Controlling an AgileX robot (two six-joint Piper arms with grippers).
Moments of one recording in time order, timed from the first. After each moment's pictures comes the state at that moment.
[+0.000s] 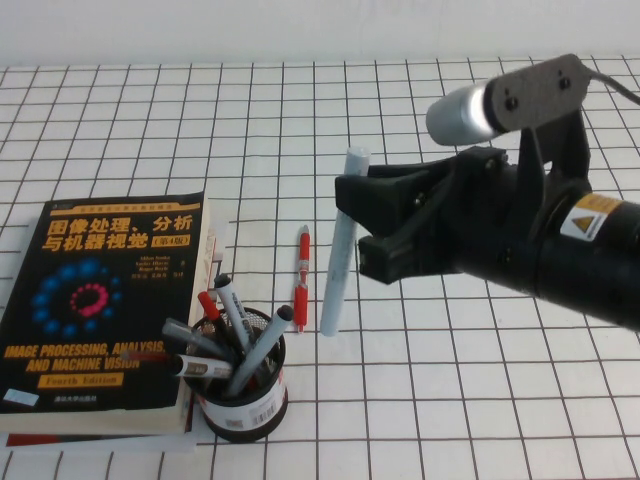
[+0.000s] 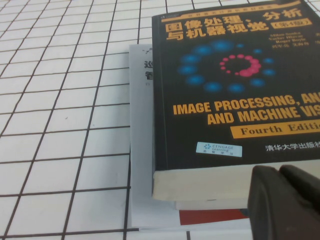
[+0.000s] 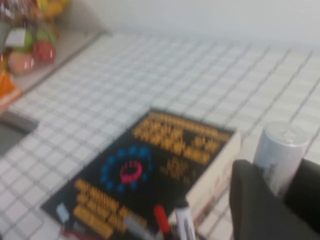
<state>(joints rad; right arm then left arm) 0.85 1.23 -0.92 0.65 -0.01 -0.38 -0.02 -0.01 0.03 -0.03 0.38 0.12</state>
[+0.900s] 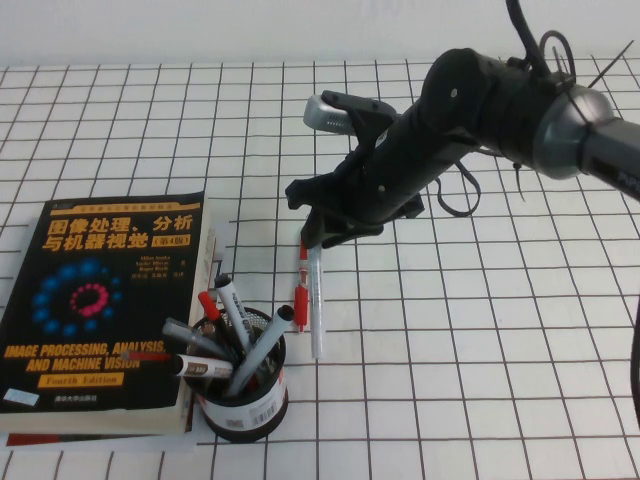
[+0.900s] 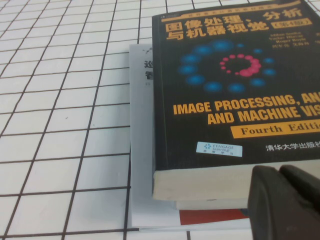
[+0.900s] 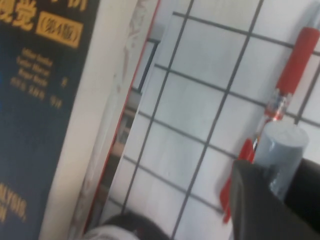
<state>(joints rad) 0.54 2.09 -1.78 0.51 0.91 0.00 -0.02 -0.01 0.03 -0.03 0.38 0.12</state>
